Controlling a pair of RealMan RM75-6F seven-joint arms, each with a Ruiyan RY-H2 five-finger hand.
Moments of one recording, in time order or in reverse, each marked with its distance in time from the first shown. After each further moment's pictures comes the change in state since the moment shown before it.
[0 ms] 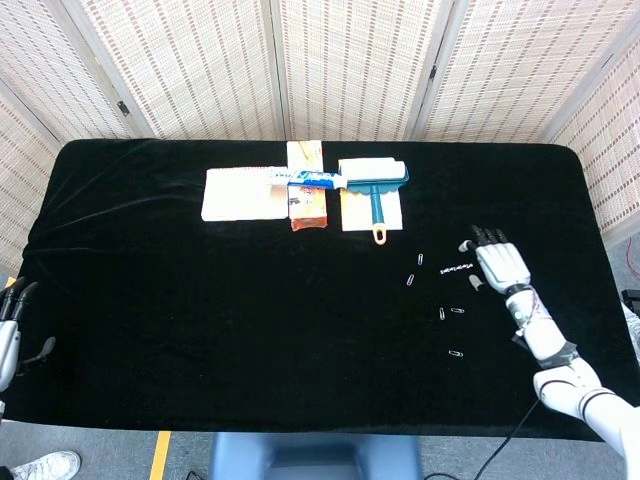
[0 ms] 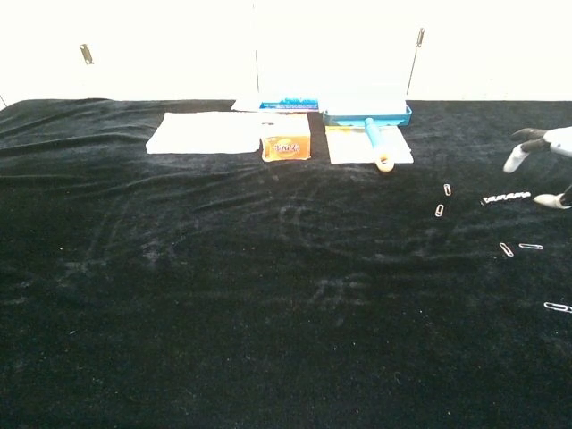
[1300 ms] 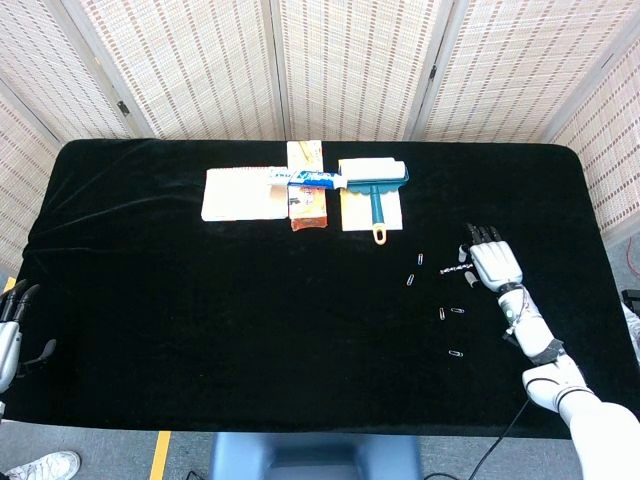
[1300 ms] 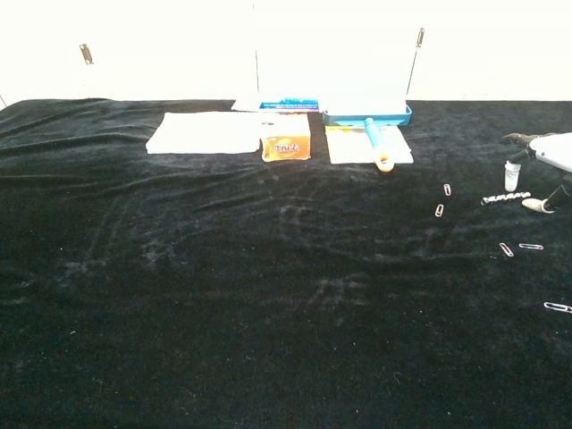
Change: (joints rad) left arm -0.003 0.013 0.010 -0.010 -0.009 -0.019 -0.009; right arm 0.026 -0.165 -0.052 0.292 -0.046 0.041 0.112
